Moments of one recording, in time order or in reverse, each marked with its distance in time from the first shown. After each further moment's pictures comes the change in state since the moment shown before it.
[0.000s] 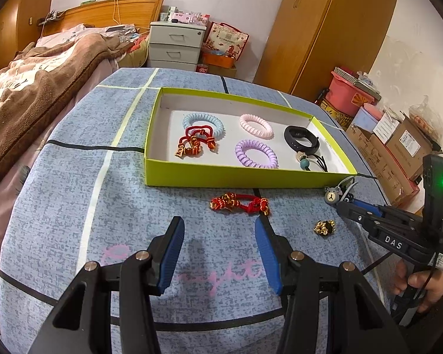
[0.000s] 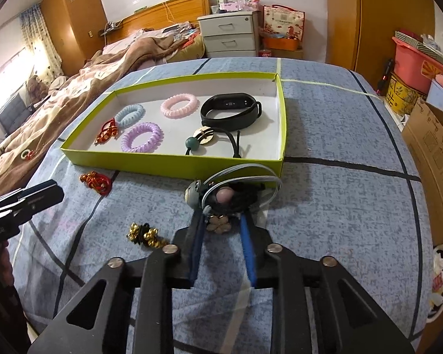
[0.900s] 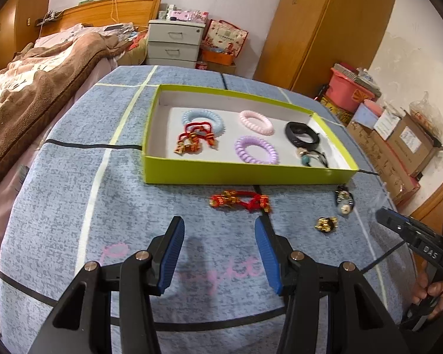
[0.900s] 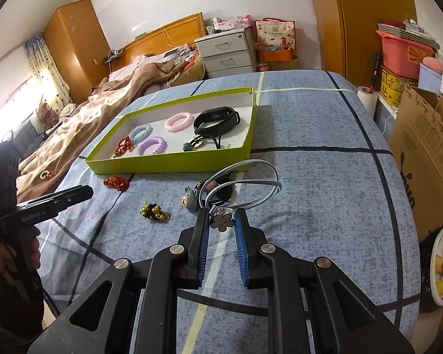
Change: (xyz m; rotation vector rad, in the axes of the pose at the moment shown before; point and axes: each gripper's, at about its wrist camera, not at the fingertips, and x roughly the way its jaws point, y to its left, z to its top) left arm 0.005 0.001 0.001 0.010 0.019 0.012; right arm -0.046 -0.024 -0.024 0.087 -0.098 0.075
